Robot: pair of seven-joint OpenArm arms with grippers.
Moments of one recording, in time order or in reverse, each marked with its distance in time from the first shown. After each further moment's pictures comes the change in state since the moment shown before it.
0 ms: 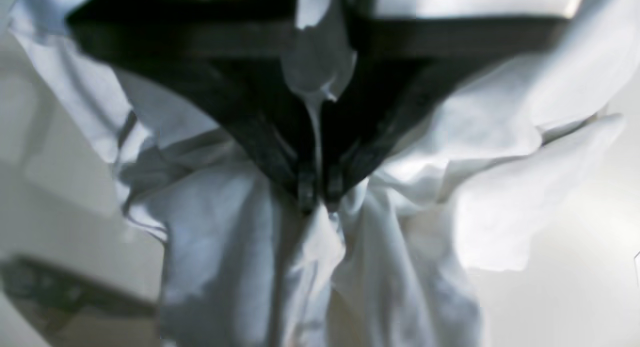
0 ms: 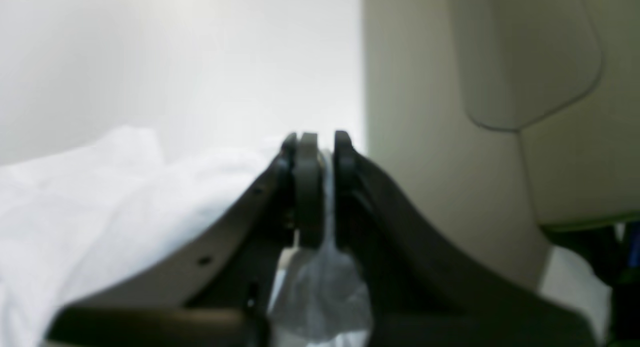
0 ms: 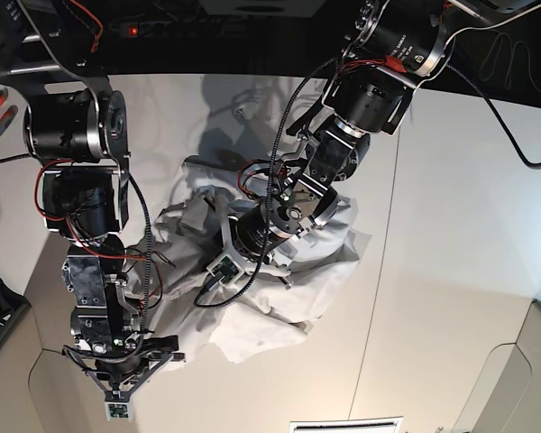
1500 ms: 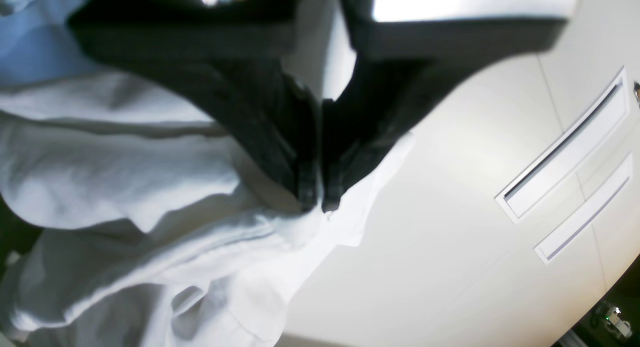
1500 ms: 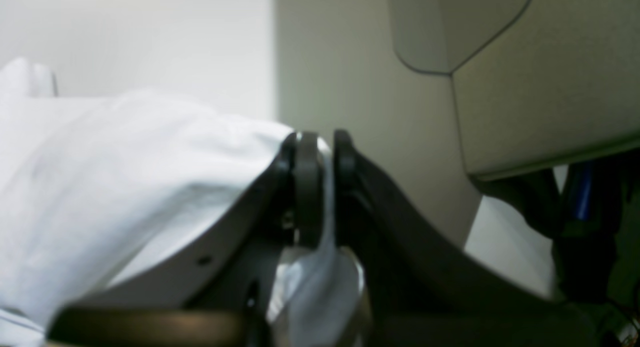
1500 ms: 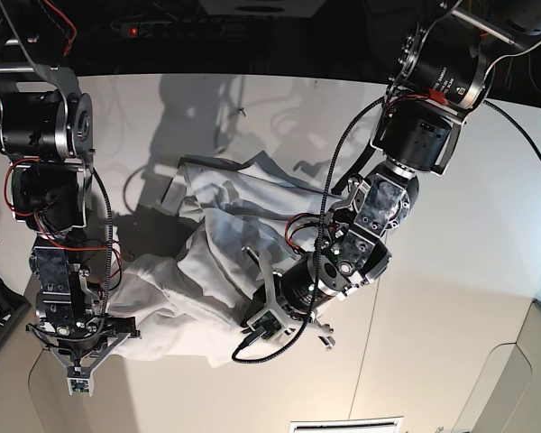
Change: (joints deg) left arm -5.9 -9.0 0.1 8.8 -1.5 -4.7 3.1; right arm -0.3 6.2 0.7 -5.3 0.1 0.2 0.1
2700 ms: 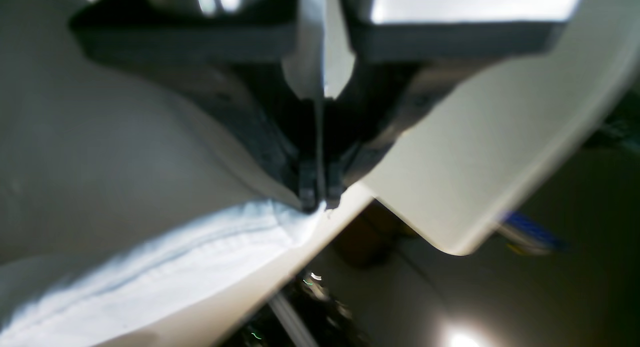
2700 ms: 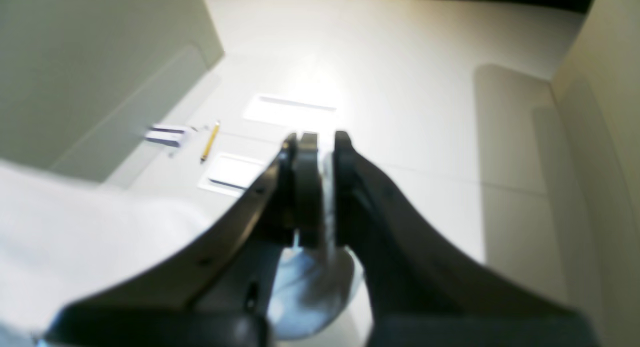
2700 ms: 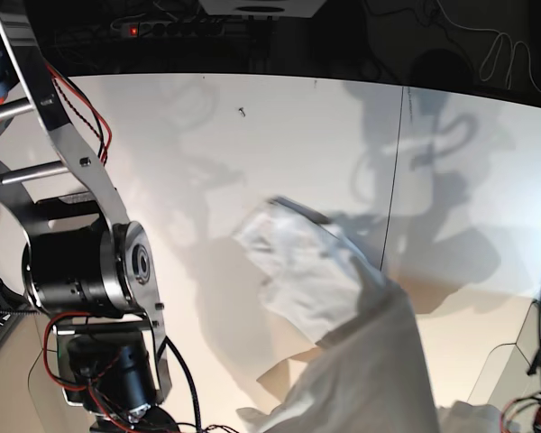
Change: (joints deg) left arm -26.9 -30.8 -6.8 9.3 -15.7 -2.4 11.5; right arm 28.6 -16.4 -4.6 -0.2 13.3 5.0 -3.7
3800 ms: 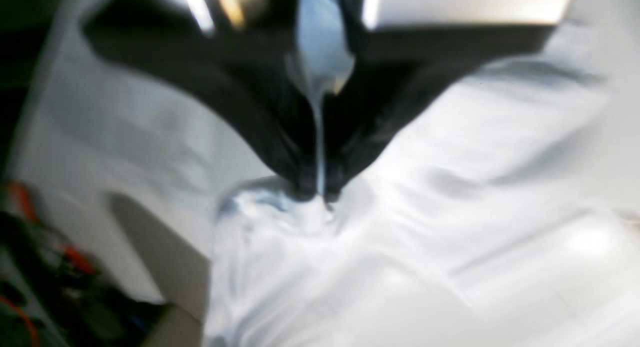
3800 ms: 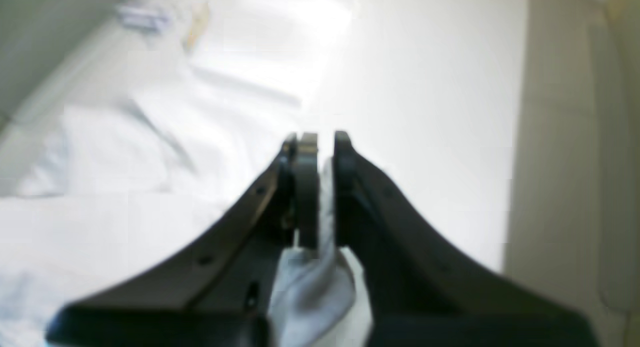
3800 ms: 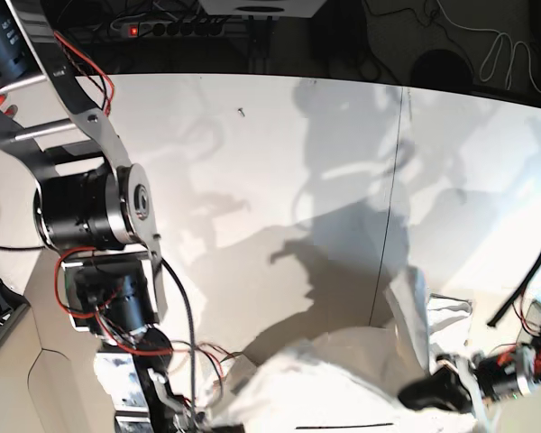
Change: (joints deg) left arm 12.3 -1.0 -0.1 0.2 -59.5 -16.2 43.7; right arm -12.5 3.6 -1.6 0.0 -3.2 6.3 -1.5
